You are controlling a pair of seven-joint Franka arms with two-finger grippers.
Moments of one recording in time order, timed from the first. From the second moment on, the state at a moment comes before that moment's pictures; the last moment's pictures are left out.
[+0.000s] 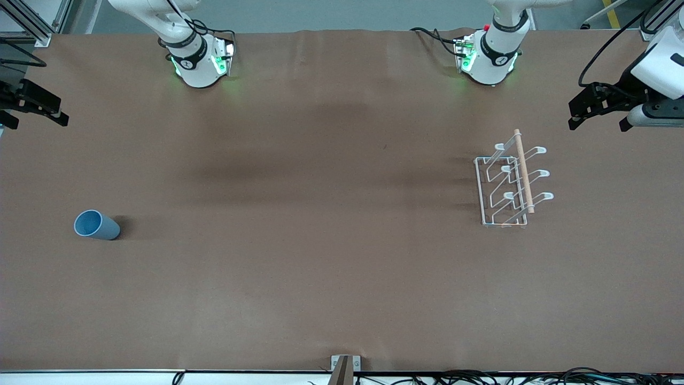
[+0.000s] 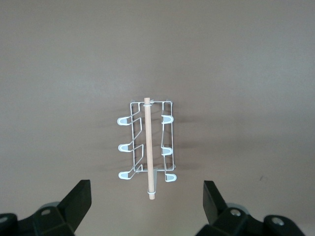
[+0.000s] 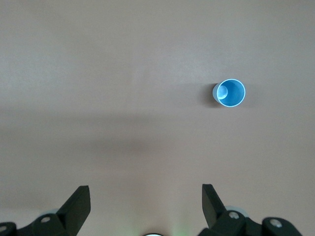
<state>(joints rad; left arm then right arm) 0.02 -0.10 -0.13 -1.64 0.00 1.59 -0.05 0.02 -0.01 -0.07 -1.45 0.03 1.40 -0.08</state>
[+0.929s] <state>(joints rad) 0.04 -0.10 -0.12 -1.62 0.00 1.57 -0.05 -0.09 0.09 -0.09 -1.49 0.03 1.53 -0.08</state>
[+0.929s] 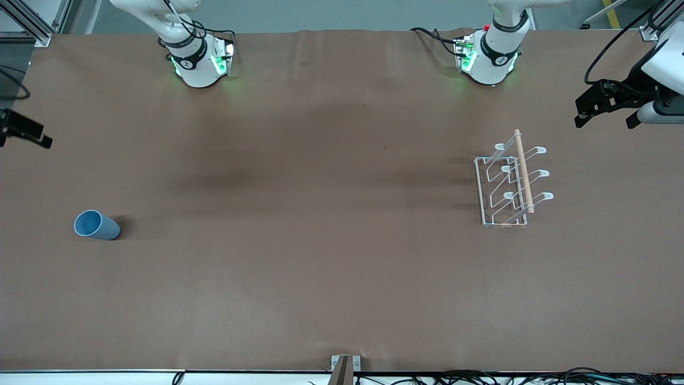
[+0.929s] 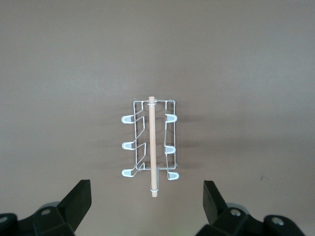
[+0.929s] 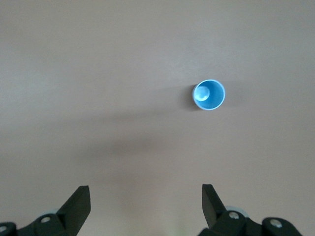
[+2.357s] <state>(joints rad) 0.04 -0.09 -0.13 -1.61 0.00 1.56 -0.05 -0.33 0.53 -0.08 -1.77 0.03 2.18 -0.35</state>
